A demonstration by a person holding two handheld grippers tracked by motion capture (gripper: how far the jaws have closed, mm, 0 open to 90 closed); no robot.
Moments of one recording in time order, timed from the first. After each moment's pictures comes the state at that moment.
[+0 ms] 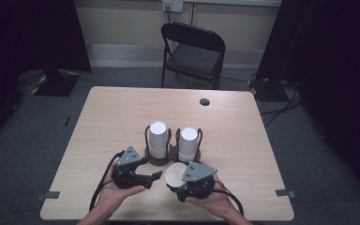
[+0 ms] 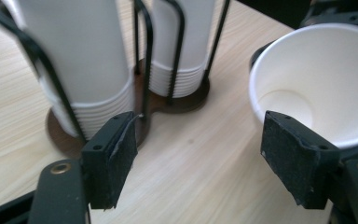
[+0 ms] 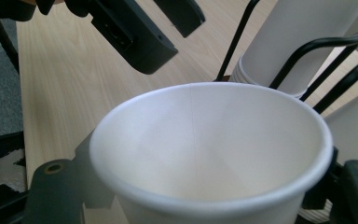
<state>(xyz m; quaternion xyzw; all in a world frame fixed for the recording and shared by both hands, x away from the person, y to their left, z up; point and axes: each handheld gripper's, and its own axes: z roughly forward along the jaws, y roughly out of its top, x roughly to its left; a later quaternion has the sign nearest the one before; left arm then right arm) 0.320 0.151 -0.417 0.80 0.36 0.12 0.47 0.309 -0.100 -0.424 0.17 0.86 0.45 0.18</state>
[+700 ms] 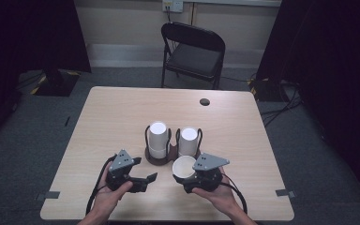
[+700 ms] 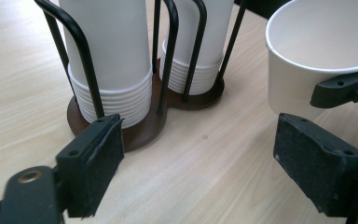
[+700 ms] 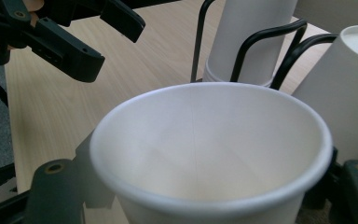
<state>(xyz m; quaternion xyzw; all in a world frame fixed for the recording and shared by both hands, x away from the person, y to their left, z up) 0.312 0.162 -0.425 0.78 0.36 0.13 0.49 0.325 -0.123 -0.418 0.23 0.83 0.48 0.16</state>
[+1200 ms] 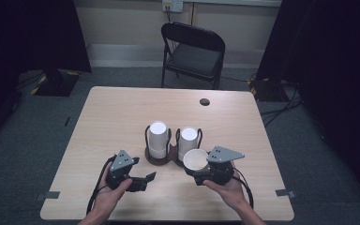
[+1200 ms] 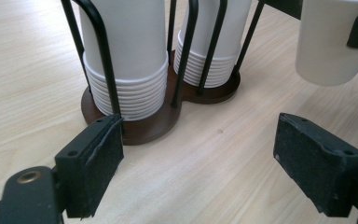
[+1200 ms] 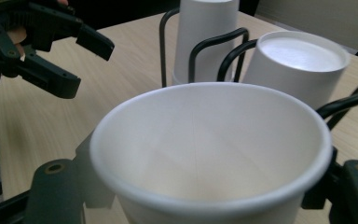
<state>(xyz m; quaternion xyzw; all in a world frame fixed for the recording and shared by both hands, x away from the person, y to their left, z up) 0.316 0.164 -0.433 0.78 0.38 0.15 0.47 0.337 -0.154 -0.407 0.27 0.81 0.50 0.16</state>
